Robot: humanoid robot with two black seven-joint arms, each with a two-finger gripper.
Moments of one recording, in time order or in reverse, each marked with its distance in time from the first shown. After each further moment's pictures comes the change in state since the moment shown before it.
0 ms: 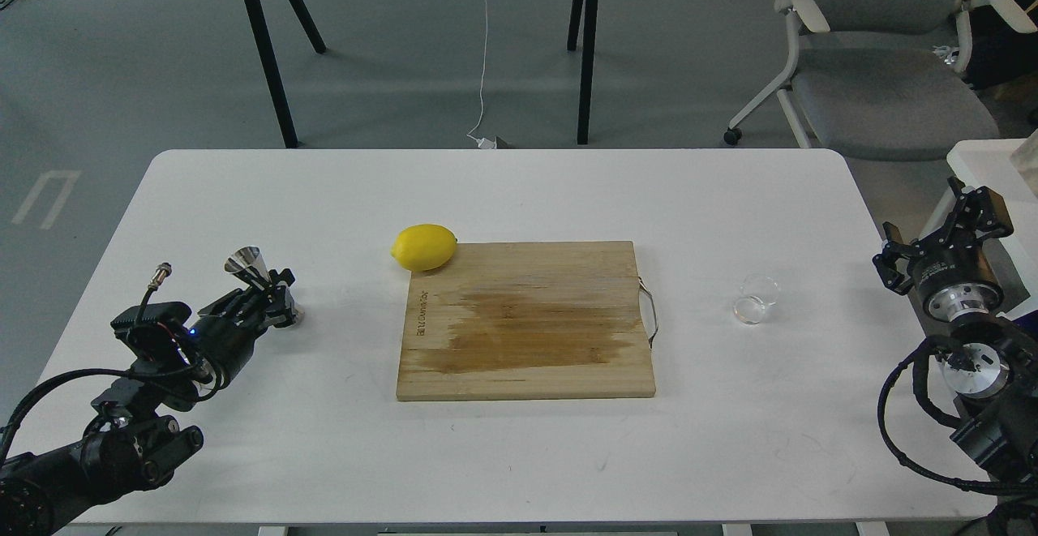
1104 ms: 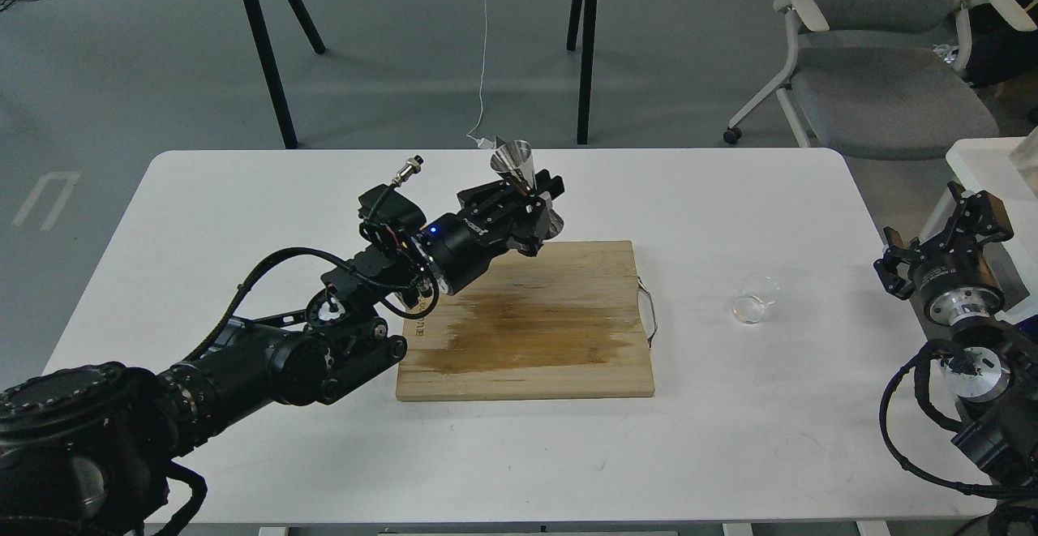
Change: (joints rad) left arm -0.277 -0.342 0.001 -0.253 0.326 0.000 0.000; right arm -0.006 0.002 -0.008 -0.009 0.000 0.000 -0.003
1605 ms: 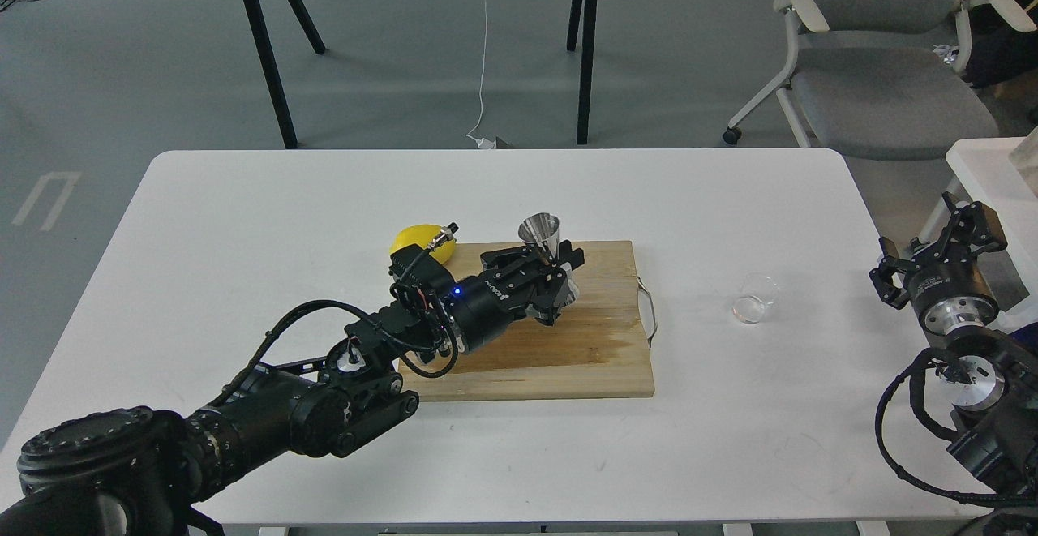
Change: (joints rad) left arm 0.095 -0.025 0.001 0.073 0.108 0.000 0.000; right arm -0.018 0.018 0.003 0.000 0.001 0.000 0.001
